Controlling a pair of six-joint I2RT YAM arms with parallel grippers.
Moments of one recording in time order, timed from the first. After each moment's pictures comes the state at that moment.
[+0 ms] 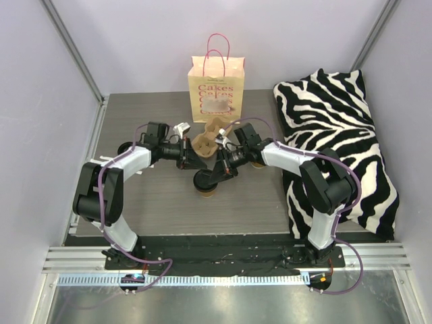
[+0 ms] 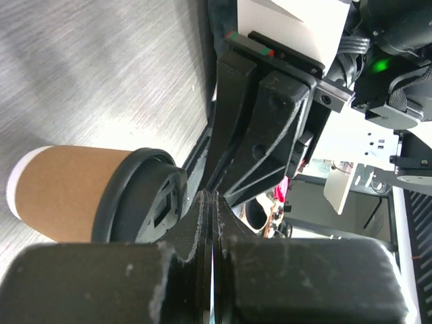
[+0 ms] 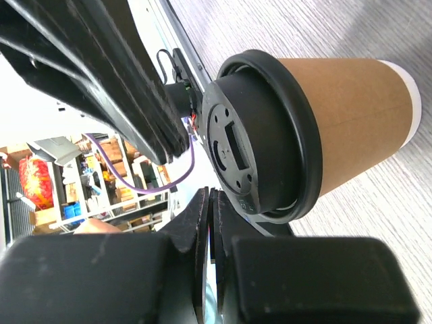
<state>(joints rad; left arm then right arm) -0.24 1.68 1.00 -0.15 1.12 -0.65 0.58 1.85 1.19 -0.23 -1.00 0.62</state>
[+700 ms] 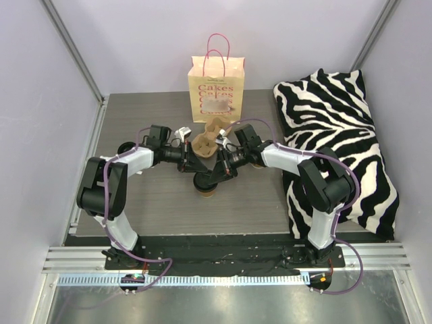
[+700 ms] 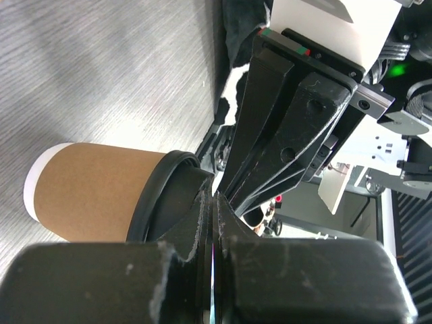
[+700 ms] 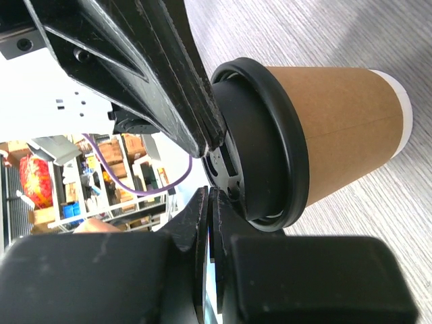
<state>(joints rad) -0.24 1.75 0.98 -0.13 1.11 -0.65 0.58 1.86 1.16 -0.16 -1.00 0.63</state>
